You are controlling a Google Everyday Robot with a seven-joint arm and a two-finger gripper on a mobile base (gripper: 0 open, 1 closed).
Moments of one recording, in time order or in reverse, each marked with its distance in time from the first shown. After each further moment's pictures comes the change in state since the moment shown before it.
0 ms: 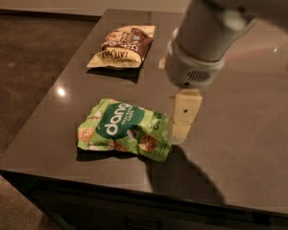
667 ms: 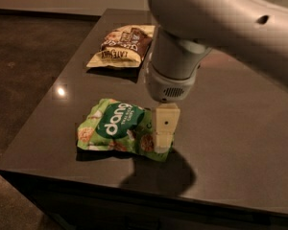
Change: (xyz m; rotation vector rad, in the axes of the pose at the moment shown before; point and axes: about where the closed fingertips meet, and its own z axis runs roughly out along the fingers) arm -0.016 -0.001 0.053 -0.051 0.038 -0.044
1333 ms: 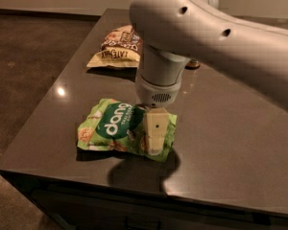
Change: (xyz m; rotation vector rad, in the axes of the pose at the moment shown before) arm -0.010 -0.007 0.032 -0.033 0.032 -0.032
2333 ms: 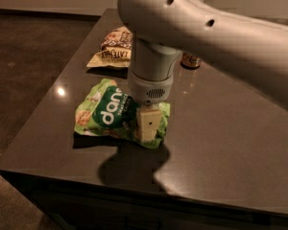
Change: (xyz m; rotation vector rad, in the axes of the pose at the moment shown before) arm -0.013 0.004 -0.002 -0.081 -0.005 -0.106
